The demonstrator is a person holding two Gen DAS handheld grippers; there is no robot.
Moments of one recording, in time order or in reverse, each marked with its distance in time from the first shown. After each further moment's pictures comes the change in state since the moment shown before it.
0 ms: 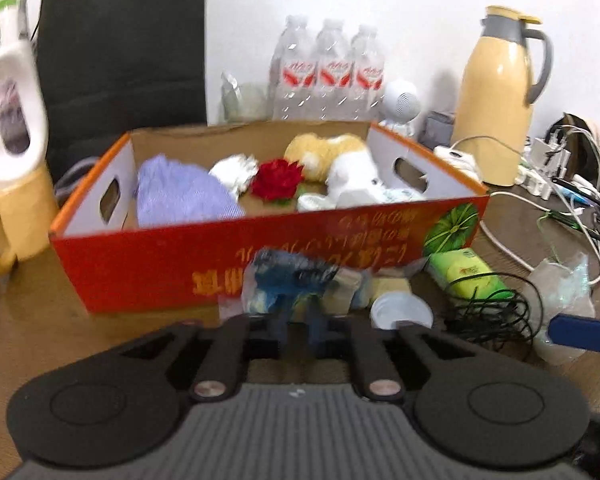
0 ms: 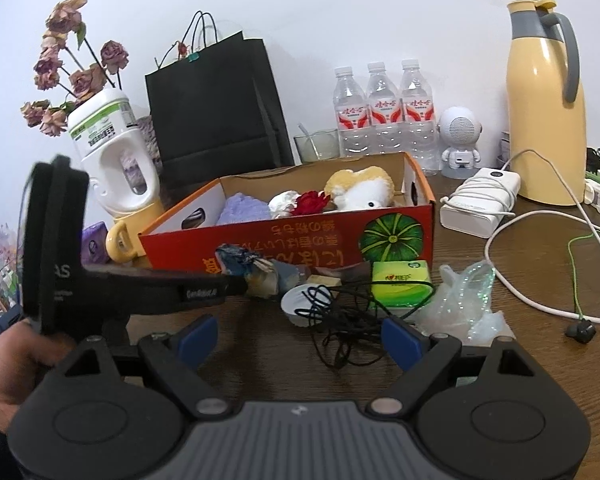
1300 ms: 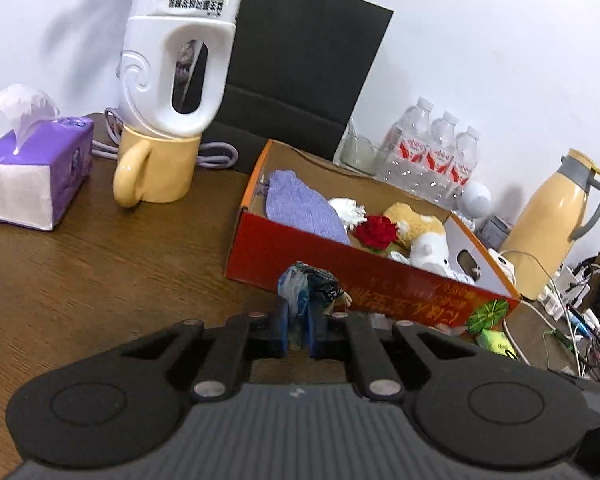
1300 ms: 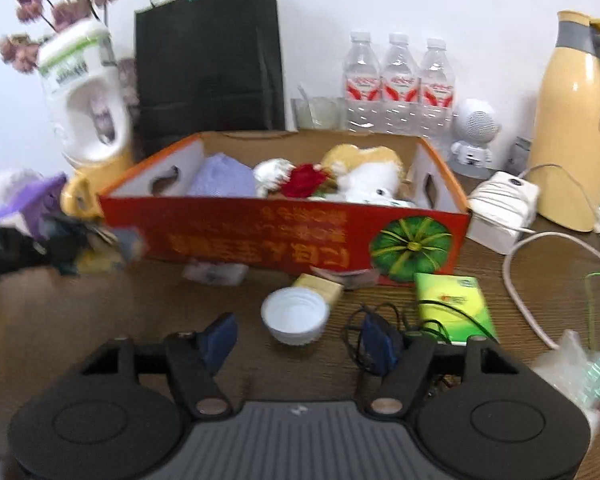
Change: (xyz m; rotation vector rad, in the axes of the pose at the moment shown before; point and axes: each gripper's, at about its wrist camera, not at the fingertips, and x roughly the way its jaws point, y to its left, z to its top) left arm -0.076 0.083 -0.027 -0.410 -0.106 0.083; right arm 0.060 0.022 0.017 -0.113 0.109 -0.085
